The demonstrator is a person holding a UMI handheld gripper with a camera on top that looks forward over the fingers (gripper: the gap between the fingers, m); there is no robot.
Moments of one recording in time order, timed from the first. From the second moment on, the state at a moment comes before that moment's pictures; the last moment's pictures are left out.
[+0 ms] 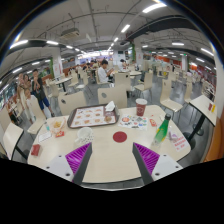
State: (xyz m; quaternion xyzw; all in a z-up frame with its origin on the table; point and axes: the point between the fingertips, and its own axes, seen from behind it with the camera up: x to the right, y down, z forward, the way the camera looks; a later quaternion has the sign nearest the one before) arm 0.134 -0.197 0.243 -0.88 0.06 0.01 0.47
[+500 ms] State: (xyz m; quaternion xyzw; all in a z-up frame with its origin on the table) arm 0.238 -0.186 0.184 -0.87 0.08 -0.03 0.49
